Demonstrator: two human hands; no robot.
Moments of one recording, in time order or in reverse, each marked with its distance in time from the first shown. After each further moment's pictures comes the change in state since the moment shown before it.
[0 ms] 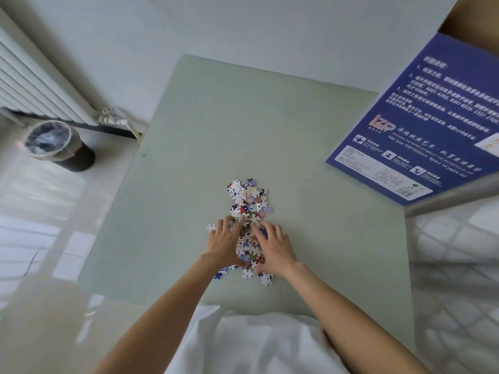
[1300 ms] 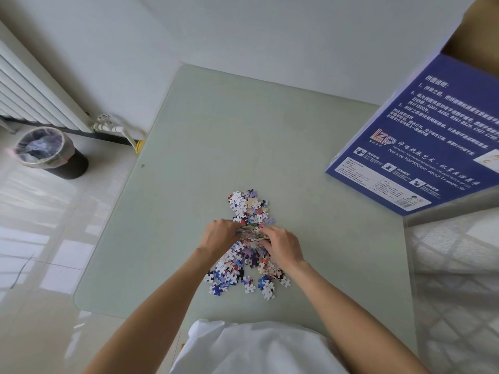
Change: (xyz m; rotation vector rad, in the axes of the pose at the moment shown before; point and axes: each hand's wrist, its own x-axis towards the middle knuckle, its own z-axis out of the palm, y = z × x) left_hand 0.026 -0.019 -0.041 -0.113 0.220 0.131; right_hand 0.018 0.006 -0.027 0.265 0.331 0.027
